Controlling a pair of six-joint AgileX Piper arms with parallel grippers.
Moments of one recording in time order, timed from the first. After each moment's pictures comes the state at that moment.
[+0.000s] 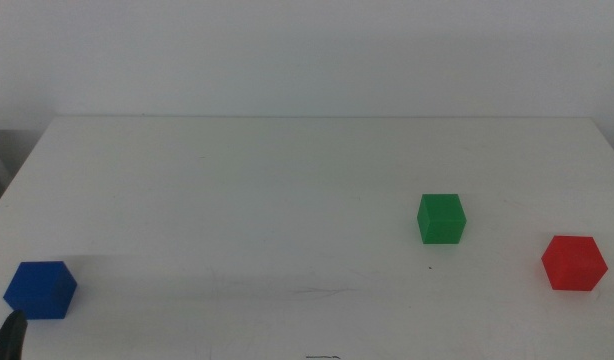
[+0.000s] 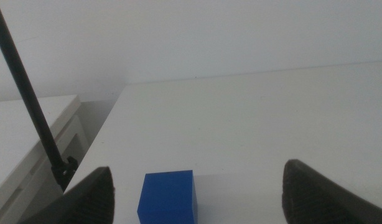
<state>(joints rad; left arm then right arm) 0.04 -0.01 0.03 -0.04 0.18 0.13 0.01 -0.01 0.03 -0.03 0.27 -0.04</state>
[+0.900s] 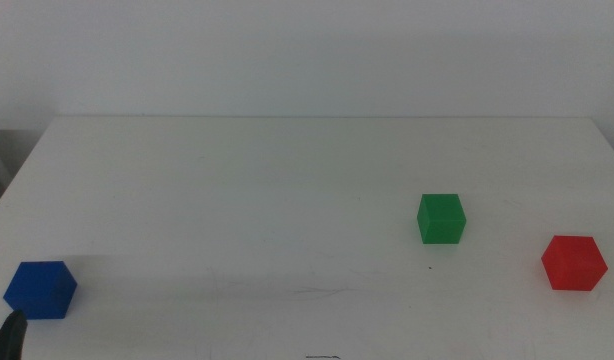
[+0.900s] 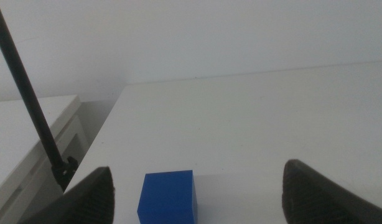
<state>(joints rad) 0.04 -0.01 0.03 -0.04 0.18 0.13 0.01 0.59 -0.77 0.01 0.90 -0.02</state>
